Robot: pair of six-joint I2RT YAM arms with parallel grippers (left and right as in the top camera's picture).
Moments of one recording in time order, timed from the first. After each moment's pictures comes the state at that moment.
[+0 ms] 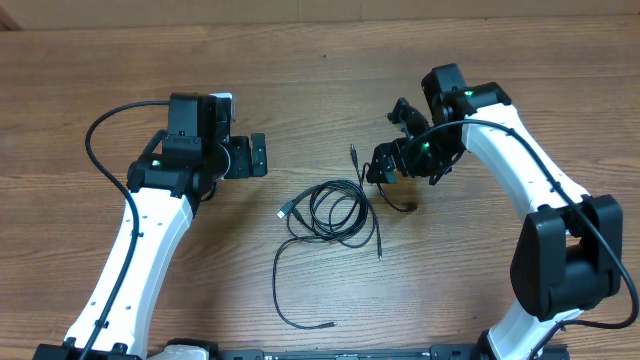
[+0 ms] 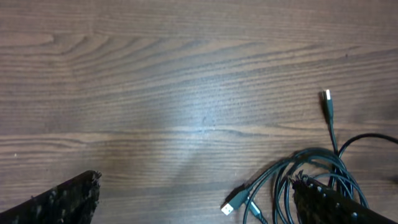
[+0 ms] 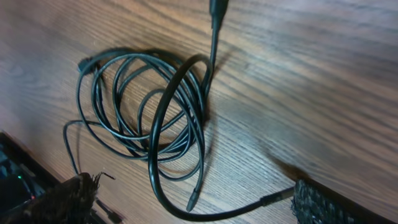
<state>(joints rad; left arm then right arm) -0.14 1.41 1.13 -0.70 0.08 -0.18 0.24 1.87 1.45 -1.10 -0.48 -0.08</state>
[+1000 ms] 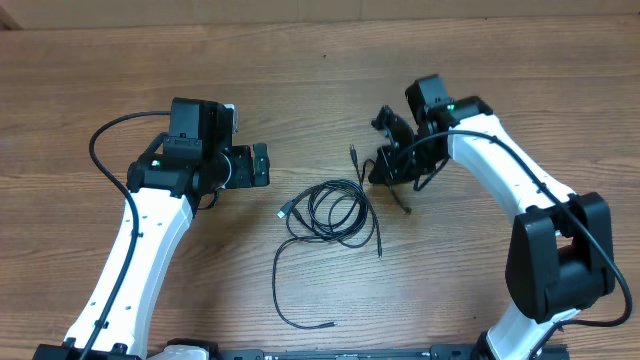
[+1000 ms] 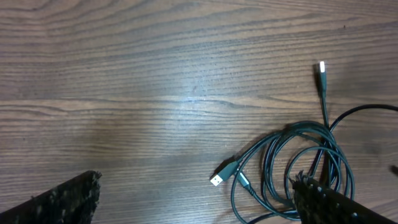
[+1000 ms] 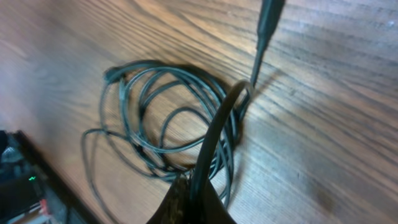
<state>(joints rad) -0.14 1.41 1.13 -0.79 0.13 -0.21 0.29 1.87 1.41 -0.98 -0.55 -0.06</state>
